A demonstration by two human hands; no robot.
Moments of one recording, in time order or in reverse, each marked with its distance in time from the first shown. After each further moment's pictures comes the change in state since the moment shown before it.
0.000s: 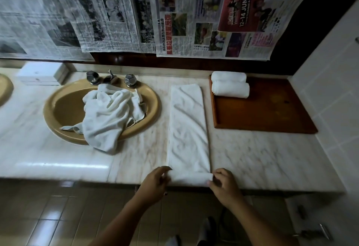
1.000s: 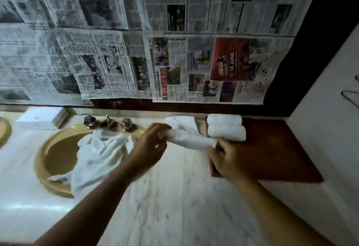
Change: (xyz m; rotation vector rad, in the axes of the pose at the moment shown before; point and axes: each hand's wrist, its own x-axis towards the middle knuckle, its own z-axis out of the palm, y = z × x) left_hand 0.167 0.189 -0.168 -0.015 0.366 0.570; right_hand 0.155 -0.158 -0.162 0.347 0.290 -0.378
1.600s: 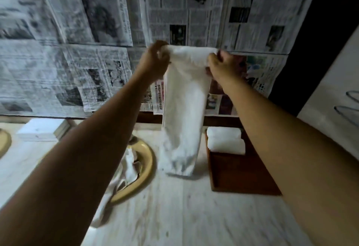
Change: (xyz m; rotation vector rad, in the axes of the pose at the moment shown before) left_hand 0.224 0.080 -0.083 0.014 0.240 -0.119; right_hand 0.227 -0.169 -0.035 0.029 0.203 0.038
